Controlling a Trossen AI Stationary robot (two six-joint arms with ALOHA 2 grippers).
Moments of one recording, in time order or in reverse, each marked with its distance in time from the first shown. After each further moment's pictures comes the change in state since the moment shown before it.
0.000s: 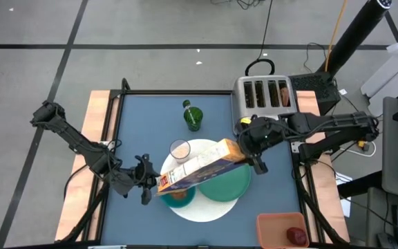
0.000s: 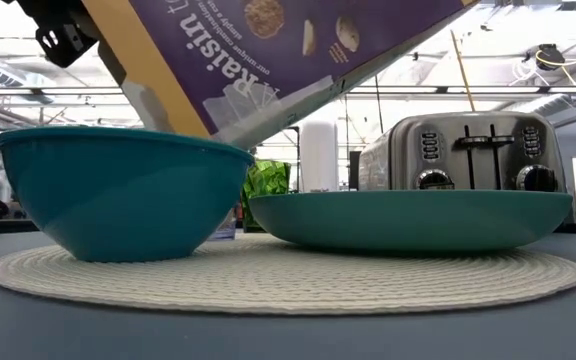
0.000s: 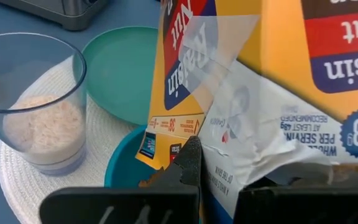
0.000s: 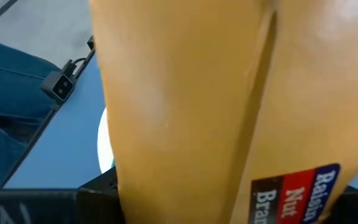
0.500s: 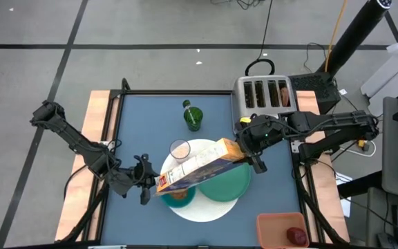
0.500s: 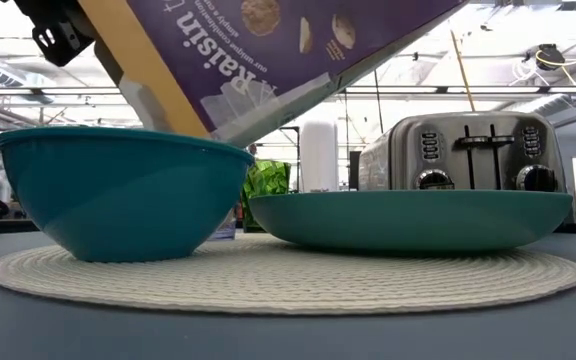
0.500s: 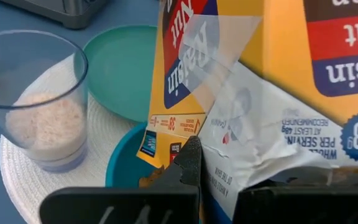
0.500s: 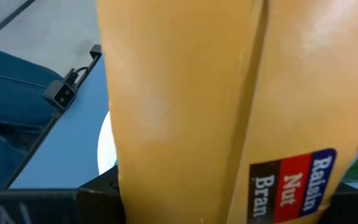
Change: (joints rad) left arm -0.012 -0.013 0.001 -0.024 -0.002 -0.011; right arm 0.000 0.000 -0.012 0.044 -0.002 -0.019
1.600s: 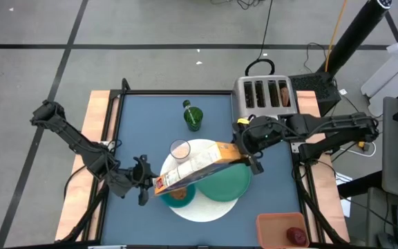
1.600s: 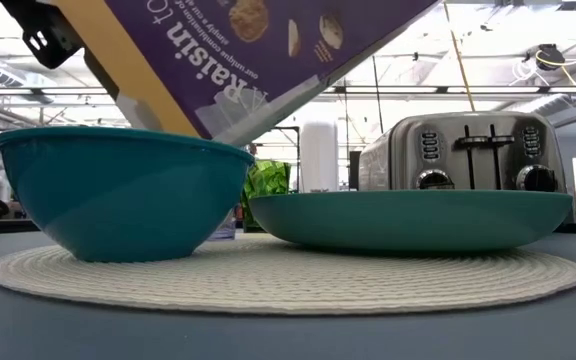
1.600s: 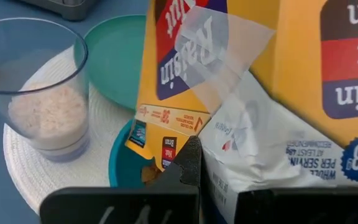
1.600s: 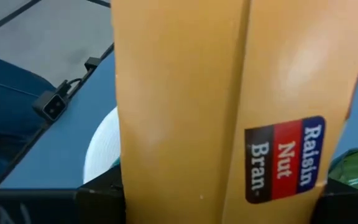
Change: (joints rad) left arm -0.012 -0.006 -0.001 -0.058 0.009 -0.023; right arm 0.000 0.003 -0.004 0.107 -0.005 -0.056
